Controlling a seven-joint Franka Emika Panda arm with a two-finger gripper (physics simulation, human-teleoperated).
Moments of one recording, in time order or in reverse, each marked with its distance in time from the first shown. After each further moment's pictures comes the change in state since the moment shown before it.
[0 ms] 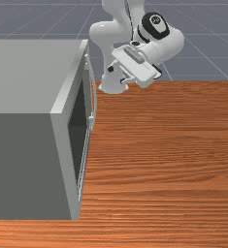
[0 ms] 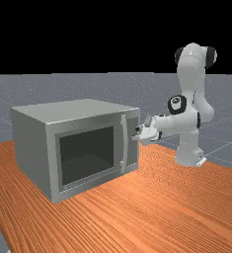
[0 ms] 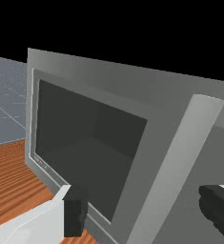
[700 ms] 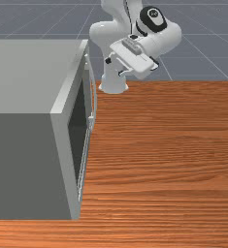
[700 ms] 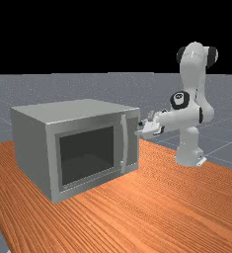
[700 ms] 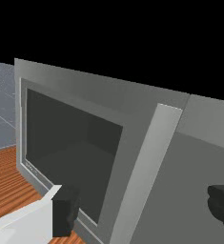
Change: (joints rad) arm 0.003 -0.108 0.011 -0.076 0.025 -0.024 0.000
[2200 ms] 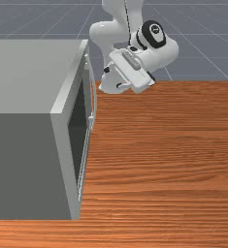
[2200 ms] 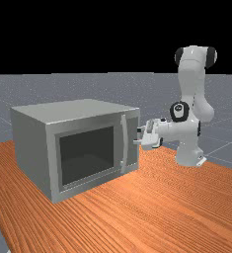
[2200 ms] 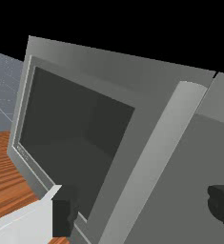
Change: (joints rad) arm -0.004 0.122 0.008 -0.007 -0.090 -0.052 0.000
